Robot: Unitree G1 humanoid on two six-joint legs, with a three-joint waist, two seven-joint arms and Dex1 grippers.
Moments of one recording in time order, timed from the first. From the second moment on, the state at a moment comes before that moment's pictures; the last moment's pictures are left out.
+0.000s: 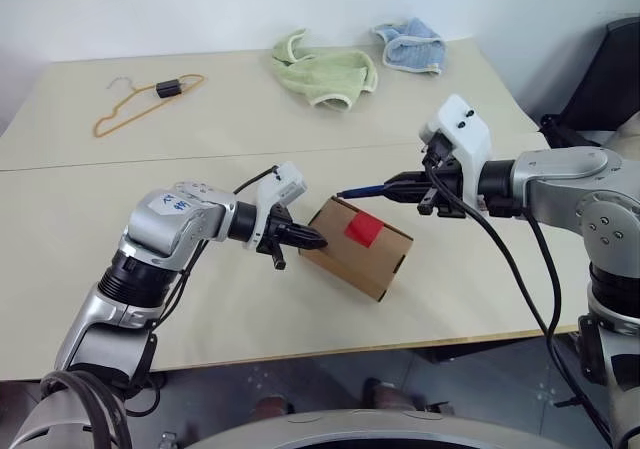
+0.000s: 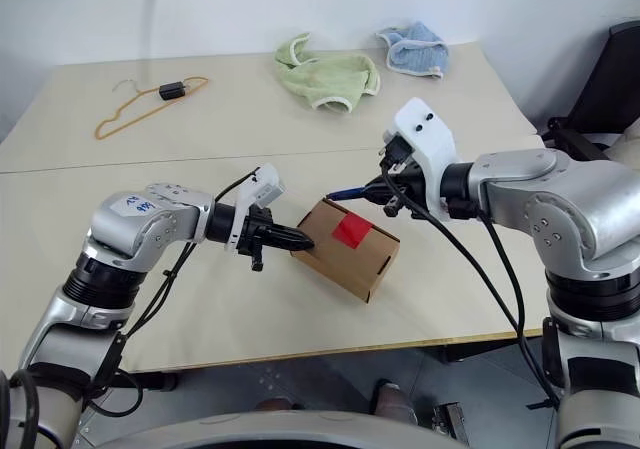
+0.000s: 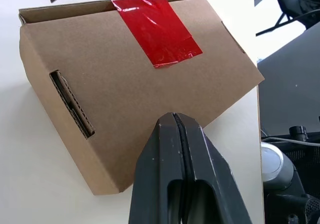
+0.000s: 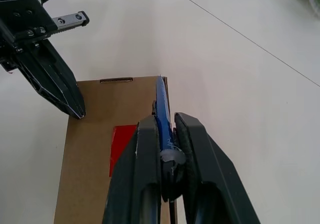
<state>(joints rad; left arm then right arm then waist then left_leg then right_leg) -0.84 0.60 -0.27 -0.03 -0.48 1.11 -0.95 -0.90 -0.76 0.03 -0.41 0.71 1.39 0.60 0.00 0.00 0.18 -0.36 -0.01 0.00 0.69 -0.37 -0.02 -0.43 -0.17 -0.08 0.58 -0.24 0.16</state>
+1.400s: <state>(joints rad) -0.85 0.56 -0.26 -0.03 -0.48 1.17 -0.89 -0.98 -0.90 0.19 -0.32 0.64 1.34 0.79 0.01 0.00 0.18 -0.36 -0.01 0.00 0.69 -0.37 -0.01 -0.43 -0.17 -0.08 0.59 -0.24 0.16</state>
